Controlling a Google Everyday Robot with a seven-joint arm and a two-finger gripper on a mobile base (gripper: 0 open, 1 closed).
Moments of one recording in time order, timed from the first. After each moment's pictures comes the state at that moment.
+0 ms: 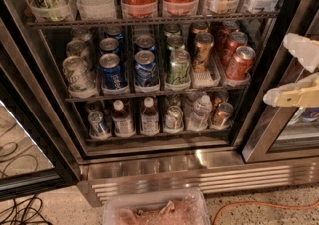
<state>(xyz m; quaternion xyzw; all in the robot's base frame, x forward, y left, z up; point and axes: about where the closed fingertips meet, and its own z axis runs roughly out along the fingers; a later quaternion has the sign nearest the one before) 0.458 -0.222 0.988 -0.38 0.63 0.30 0.61</state>
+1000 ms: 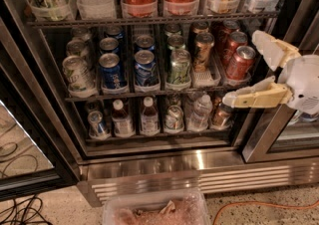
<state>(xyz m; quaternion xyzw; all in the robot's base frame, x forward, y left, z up) 0.472 -0.163 0.981 -0.39 0.59 0.28 0.65</state>
